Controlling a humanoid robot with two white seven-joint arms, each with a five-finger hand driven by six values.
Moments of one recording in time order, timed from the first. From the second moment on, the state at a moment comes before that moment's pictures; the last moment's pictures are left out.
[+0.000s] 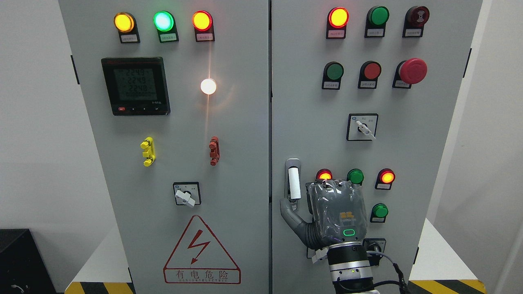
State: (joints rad) left arm 0.00 -0.11 -0.13 0.00 0.16 -0.11 0.00; right arm -0.45 0.14 0.26 -1.76 1.50 0.17 -0.06
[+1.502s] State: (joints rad) left arm 0.00 -0.11 -0.13 0.00 0.16 -0.11 0.00; right arm -0.48 0.14 0.25 -1.74 1.50 0.20 -0.06
